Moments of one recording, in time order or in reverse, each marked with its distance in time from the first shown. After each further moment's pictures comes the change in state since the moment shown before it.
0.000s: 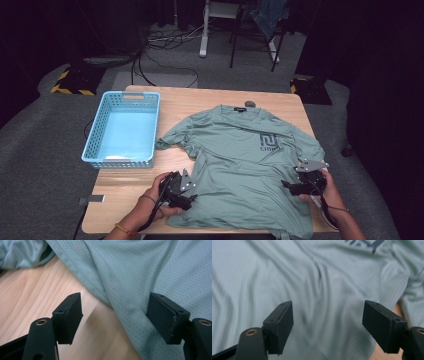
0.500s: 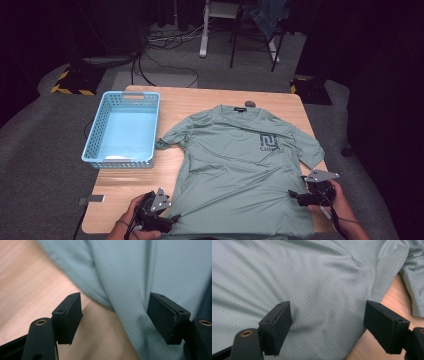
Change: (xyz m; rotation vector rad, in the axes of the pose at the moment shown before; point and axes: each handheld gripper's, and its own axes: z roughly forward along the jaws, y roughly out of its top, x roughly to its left) left arm -0.019 -0.059 -0.041 -0.027 -0.107 -0.105; right arm 0.004 -0.031 -0.018 0.010 0.012 0.023
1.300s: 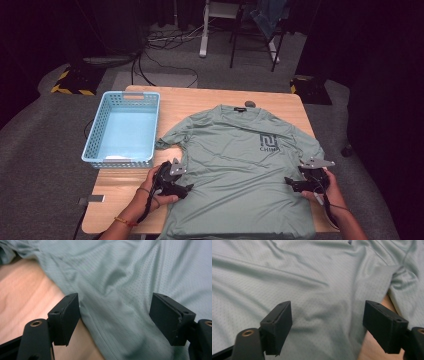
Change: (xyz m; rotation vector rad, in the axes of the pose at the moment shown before) left arm 0.055 0.057 0.049 -0.033 0.067 -0.028; right arm -0.022 0.020 0.024 -0.038 -0.031 0.113
